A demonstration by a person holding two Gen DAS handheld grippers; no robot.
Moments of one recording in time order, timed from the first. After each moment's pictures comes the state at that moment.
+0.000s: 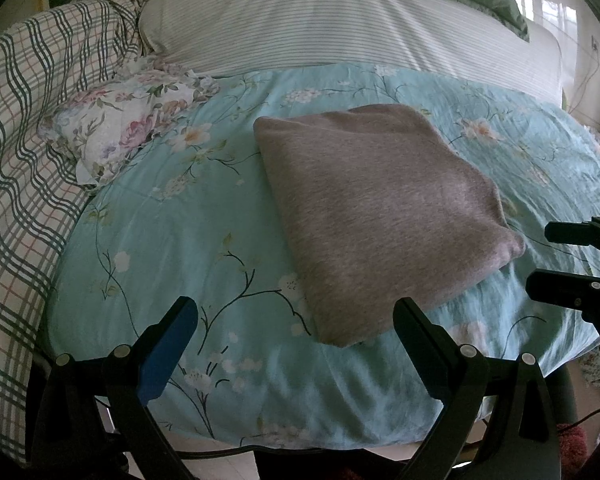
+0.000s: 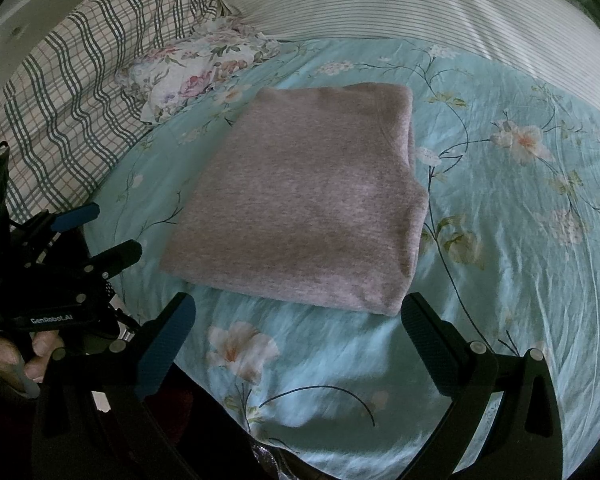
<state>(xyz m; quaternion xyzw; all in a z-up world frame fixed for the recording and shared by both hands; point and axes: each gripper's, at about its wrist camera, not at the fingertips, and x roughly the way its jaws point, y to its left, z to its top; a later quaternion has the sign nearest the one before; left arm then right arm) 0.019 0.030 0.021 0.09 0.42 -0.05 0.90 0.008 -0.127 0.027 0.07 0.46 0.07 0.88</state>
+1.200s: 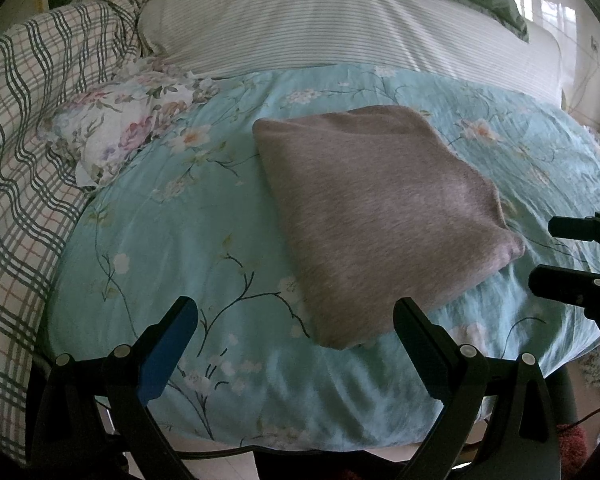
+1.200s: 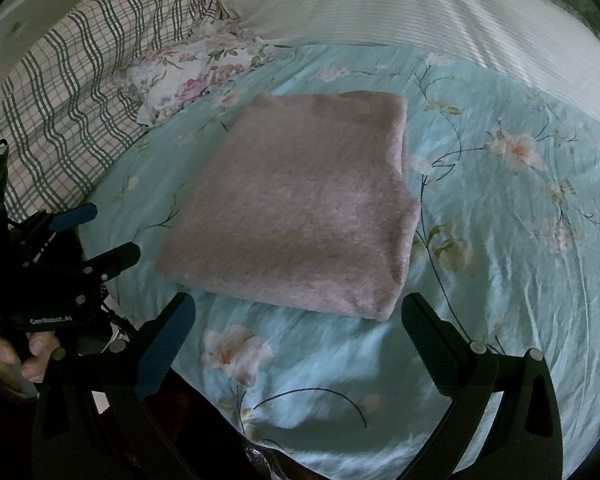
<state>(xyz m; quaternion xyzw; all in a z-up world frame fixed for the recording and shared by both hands) 0.020 0.029 0.021 0.10 0.42 -0.05 0.90 0.011 -0.131 0.028 0.07 0.45 0.07 0.89</state>
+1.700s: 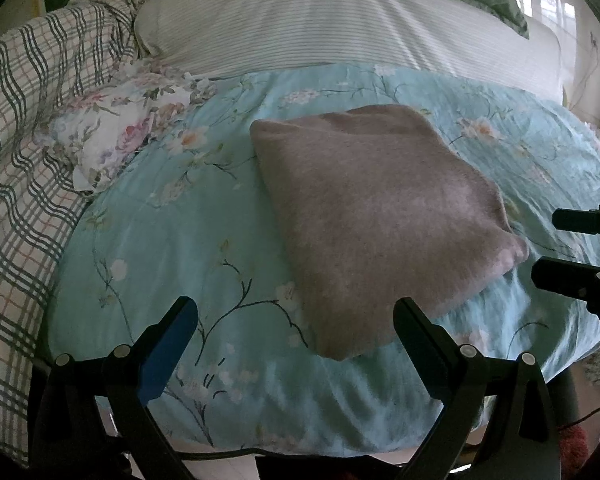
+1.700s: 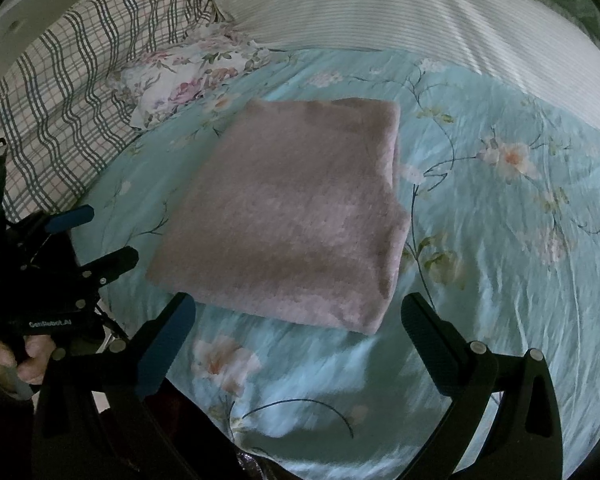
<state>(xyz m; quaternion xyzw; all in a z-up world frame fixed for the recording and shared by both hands) 0.029 0.024 0.019 0.10 0.42 -0.05 0.90 0.014 -0.135 0.030 0.06 0.45 0.06 0.89</state>
